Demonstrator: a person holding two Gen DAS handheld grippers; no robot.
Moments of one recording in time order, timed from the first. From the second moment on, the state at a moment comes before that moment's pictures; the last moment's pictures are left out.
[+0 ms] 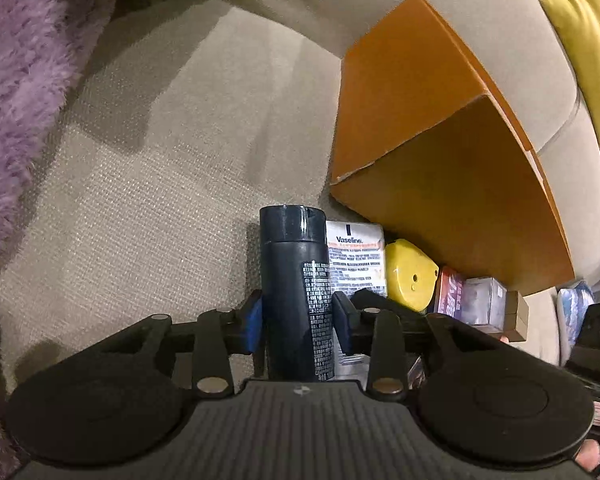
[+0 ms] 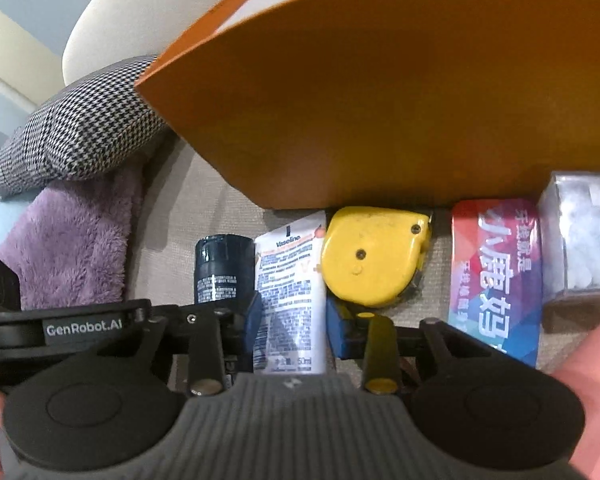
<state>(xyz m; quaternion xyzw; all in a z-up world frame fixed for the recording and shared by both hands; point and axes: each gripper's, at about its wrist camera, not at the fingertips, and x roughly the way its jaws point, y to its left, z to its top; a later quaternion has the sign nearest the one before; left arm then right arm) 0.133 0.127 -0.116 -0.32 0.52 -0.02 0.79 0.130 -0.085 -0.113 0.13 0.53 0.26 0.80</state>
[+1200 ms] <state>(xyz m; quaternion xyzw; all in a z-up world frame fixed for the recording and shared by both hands) 0.152 0.069 0.084 -0.18 0.32 -0.14 0.92 0.102 -0.129 0.083 0.04 0.29 0.25 0.92</state>
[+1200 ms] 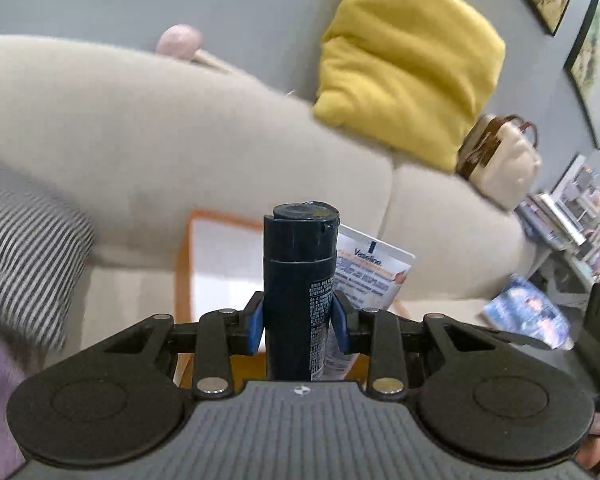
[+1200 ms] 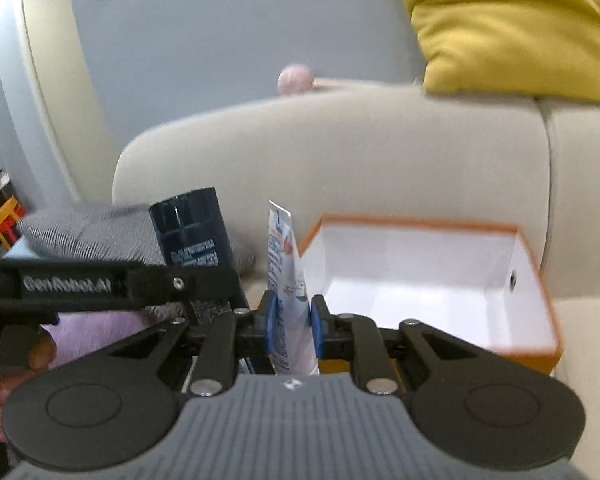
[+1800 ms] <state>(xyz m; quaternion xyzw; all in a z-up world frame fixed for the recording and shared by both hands) 0.309 0.074 0.008 -0.15 0.48 -0.18 0.84 0.258 -0.134 0.011 0.06 0.41 0.21 0.89</state>
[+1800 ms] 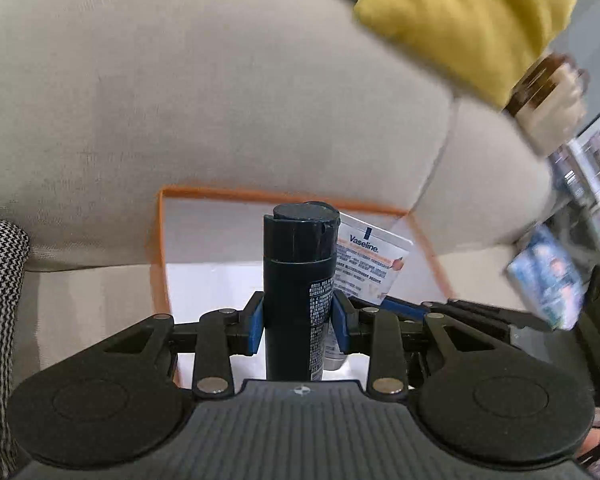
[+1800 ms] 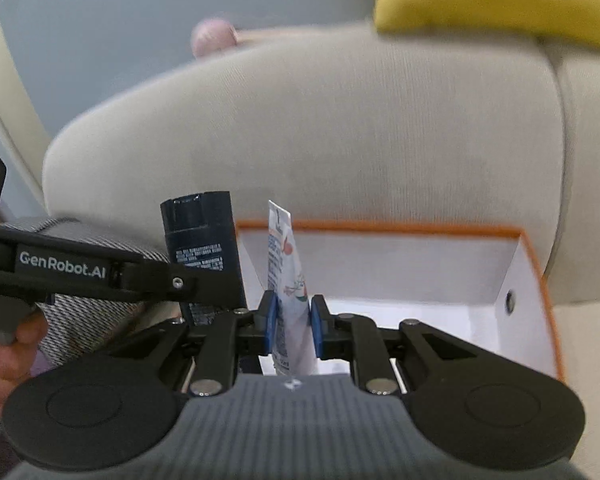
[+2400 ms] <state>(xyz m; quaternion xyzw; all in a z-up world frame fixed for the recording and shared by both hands) 0.368 0.022 -0.034 0.01 0.60 -0.12 0.79 0.322 -0.128 -0.063 0.12 0.54 0.23 0.80</state>
